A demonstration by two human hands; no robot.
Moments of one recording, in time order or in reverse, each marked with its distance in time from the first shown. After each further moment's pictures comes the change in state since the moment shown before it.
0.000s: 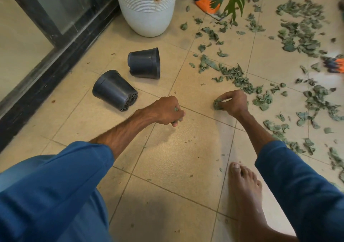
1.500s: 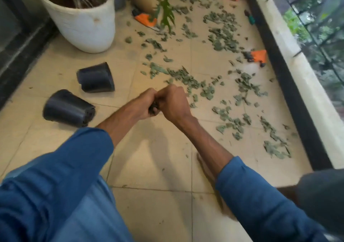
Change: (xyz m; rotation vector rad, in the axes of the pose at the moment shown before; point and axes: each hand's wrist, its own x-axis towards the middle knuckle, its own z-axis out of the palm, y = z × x) left_hand 0.019 0.080 0.021 -0.980 -0.025 -0.242; right_hand -0.138 -0.143 -0.035 -0.024 0.175 -0.237
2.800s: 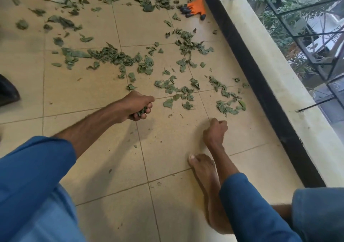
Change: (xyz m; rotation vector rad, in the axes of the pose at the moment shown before) left_hand 0.019 -0.058 0.178 0.776 -0.294 0.029; right_hand -0.209 0.338 -0.052 -0.104 0.236 1.103
